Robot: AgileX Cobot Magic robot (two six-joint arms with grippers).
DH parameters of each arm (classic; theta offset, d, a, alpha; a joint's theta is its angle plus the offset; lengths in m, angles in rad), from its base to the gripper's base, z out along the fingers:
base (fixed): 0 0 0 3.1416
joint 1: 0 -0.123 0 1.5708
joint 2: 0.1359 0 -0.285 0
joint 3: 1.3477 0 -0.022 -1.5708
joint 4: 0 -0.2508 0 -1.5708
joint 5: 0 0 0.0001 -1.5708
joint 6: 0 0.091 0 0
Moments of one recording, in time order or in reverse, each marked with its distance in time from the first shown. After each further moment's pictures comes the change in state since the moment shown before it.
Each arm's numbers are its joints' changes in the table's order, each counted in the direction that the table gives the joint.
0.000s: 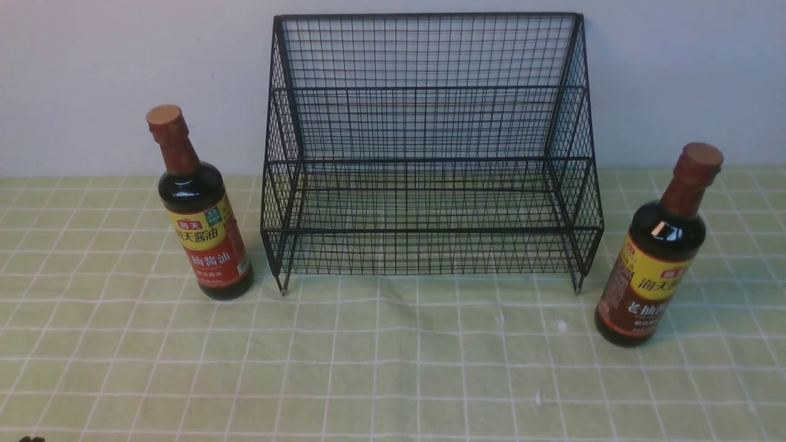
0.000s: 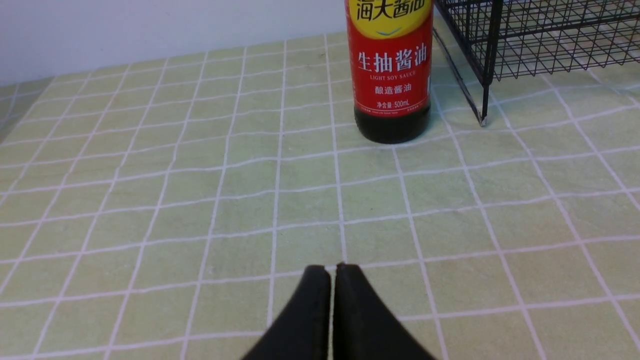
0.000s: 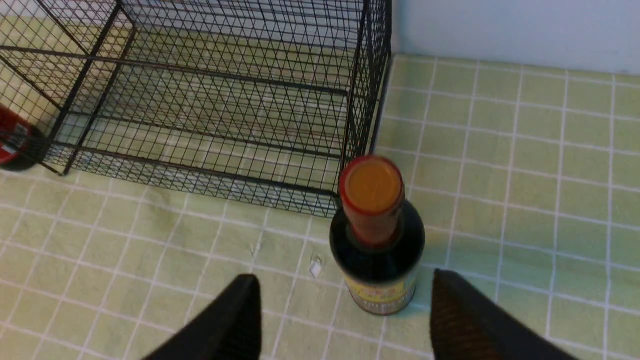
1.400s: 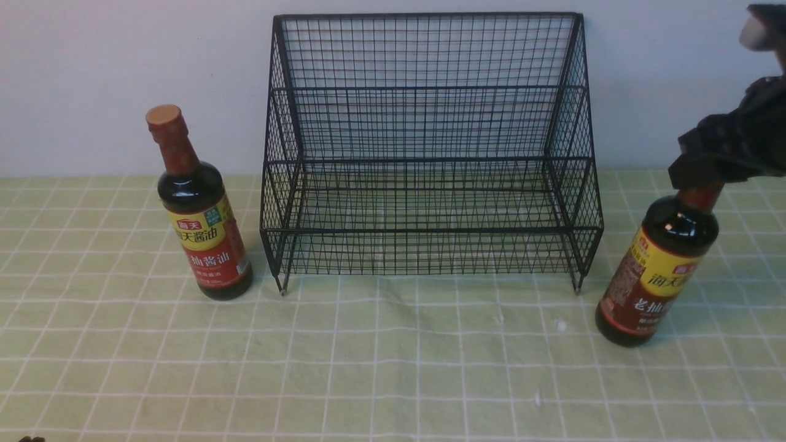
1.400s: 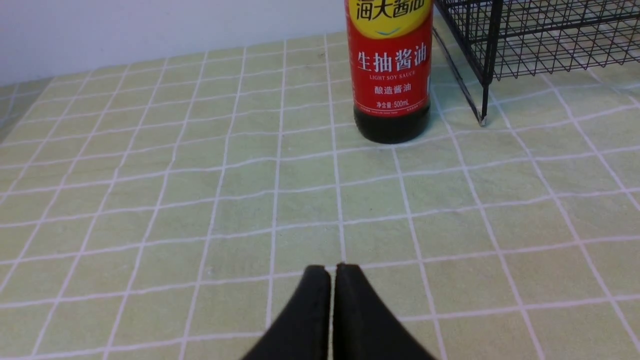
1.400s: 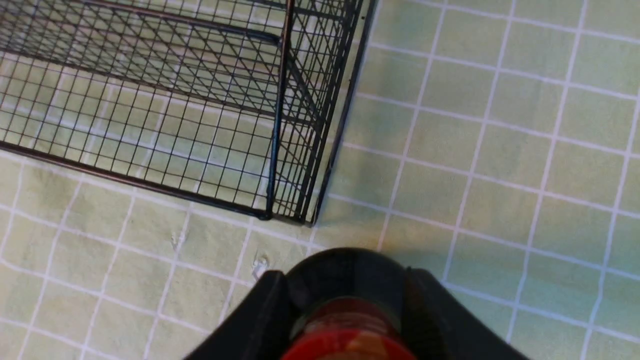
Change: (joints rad) right arm 0.000 0.392 -0.008 -0.030 0.127 -0.127; left arm 0.000 0.000 0.000 0.000 0.000 0.000
